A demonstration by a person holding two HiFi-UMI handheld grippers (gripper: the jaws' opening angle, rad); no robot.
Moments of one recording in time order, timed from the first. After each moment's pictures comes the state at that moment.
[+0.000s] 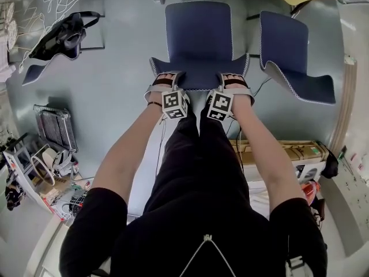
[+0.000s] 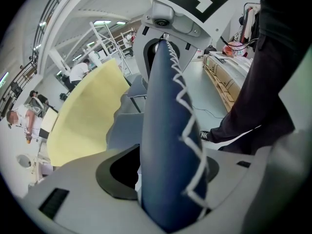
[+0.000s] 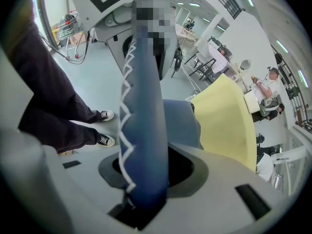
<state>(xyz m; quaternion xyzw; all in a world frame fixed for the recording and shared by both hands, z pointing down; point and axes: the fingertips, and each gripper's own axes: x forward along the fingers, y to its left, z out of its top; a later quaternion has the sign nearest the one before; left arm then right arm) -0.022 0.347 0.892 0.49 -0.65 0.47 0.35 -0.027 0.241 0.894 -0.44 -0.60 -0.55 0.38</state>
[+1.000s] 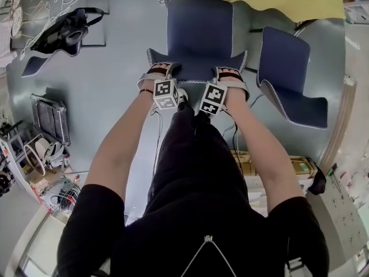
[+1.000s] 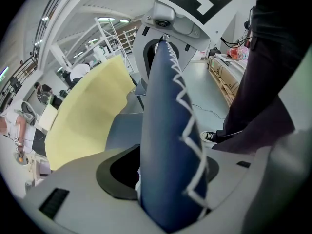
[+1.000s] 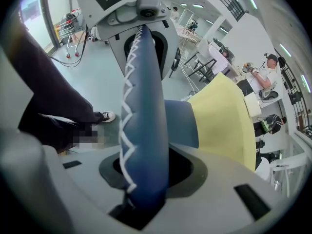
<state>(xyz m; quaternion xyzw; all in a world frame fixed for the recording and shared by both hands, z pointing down) -0.109 0.346 0.892 0.49 -0.65 0.46 0.36 -0.120 0.242 0.894 -0.45 -0.59 -0.56 0.37</state>
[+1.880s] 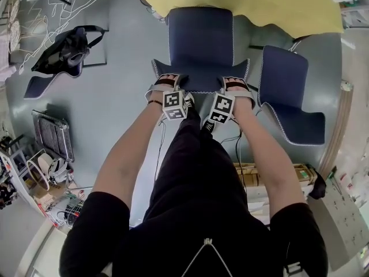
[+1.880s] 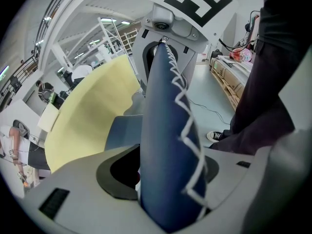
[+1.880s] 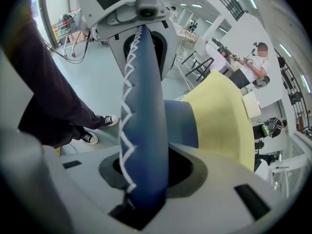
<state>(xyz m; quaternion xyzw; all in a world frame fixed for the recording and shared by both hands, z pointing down) -0.191 0.354 0.892 0.50 -0.65 0.45 0.35 -0.203 0.252 0.894 -0.45 -0.60 -0.56 0.37</state>
